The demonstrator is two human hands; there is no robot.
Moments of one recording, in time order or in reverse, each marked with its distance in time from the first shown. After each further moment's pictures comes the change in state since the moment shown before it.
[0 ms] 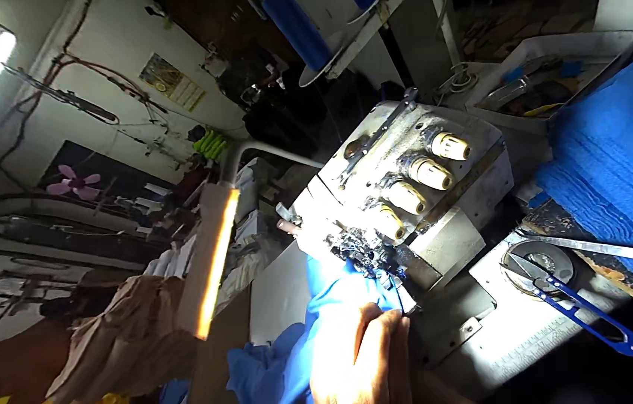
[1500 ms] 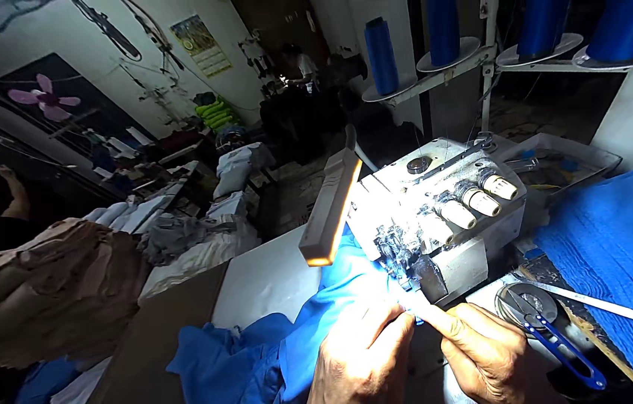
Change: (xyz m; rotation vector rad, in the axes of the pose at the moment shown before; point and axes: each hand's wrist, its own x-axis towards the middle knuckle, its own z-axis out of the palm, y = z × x) left_hand -0.013 -0.032 0.011 -0.217 0.090 0.157; right_hand 0.021 -0.034 -0.086 -1.273 0.305 -0.612
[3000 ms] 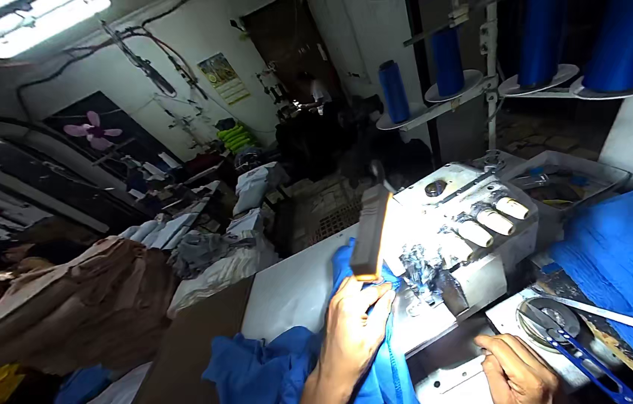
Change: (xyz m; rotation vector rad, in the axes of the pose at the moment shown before) left_hand 0.013 -0.065 0.000 -0.102 0.031 -0.312; right_hand -0.059 0.004 0.013 -0.138 0.011 0.328
